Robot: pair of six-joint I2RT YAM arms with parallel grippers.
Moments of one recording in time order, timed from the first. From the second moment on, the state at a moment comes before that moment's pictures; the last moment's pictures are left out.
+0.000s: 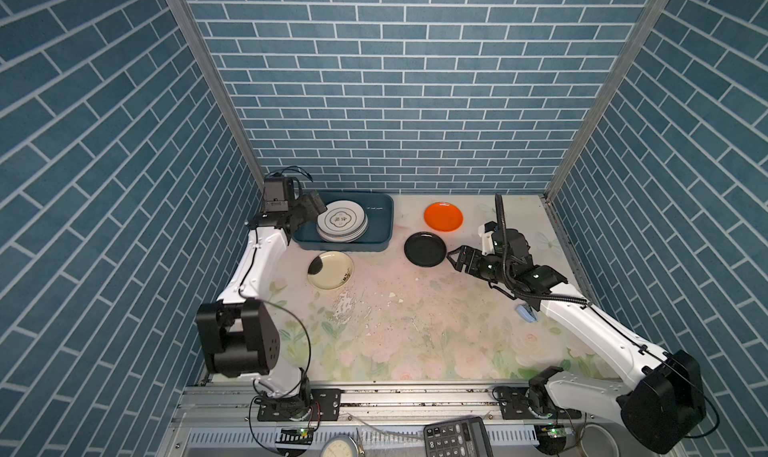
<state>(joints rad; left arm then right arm) 0.05 1.48 1.35 -0.46 0.06 -0.46 0.53 1.21 0.92 -0.35 -0.18 0.69</state>
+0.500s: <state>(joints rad) 0.05 0.99 0.90 -0.45 0.20 -0.52 0.49 1.48 1.07 -0.33 -0.08 0.50</state>
